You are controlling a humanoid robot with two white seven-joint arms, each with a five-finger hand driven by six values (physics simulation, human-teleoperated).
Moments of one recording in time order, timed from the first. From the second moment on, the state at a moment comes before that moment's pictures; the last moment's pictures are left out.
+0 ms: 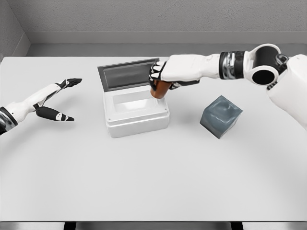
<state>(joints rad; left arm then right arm) -0.64 0.85 -0.99 -1.07 0.43 -0.61 -0.21 -0.99 -0.52 0.87 -1.33 0.37 -0.61 0.61</state>
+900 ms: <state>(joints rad) -0.64 0.85 -0.99 -1.07 0.43 -0.61 -0.21 -1.00 -0.49 0.88 -1.30 0.41 -0.61 0.61</state>
